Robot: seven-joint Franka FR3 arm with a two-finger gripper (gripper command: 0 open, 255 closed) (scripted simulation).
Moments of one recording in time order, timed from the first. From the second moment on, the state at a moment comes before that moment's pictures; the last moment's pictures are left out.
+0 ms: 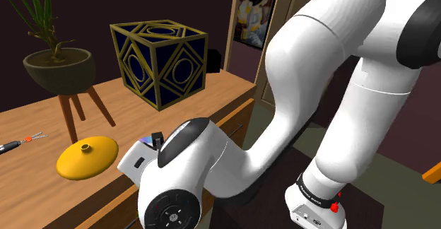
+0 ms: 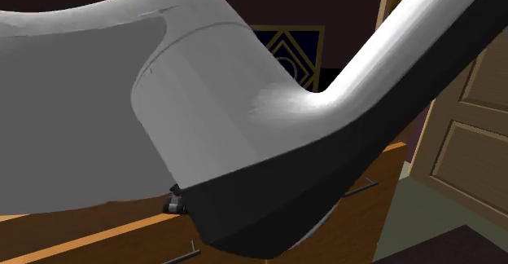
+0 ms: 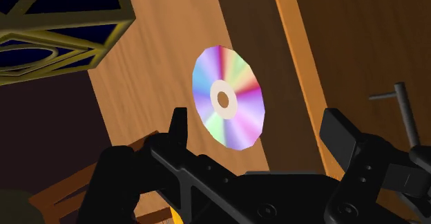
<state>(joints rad) -0.09 0.16 1.20 -2.29 -1.22 1.97 0.69</state>
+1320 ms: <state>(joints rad) 0.05 0.40 1.06 -2.24 -1.49 1.86 0.76</state>
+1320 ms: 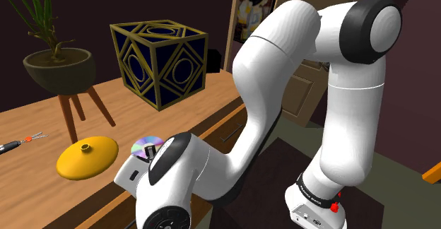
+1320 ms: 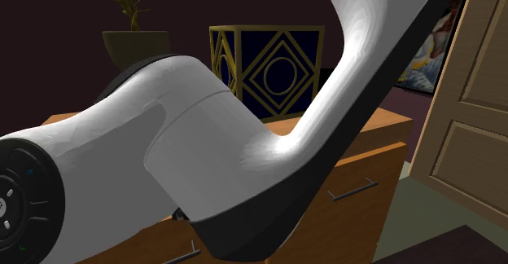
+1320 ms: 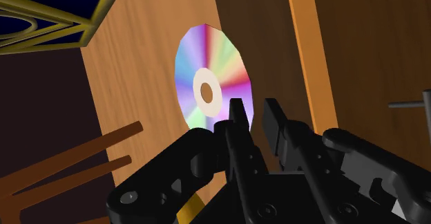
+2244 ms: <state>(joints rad) -0.01 0.31 1.11 -2.24 -1.41 1.90 0.70</state>
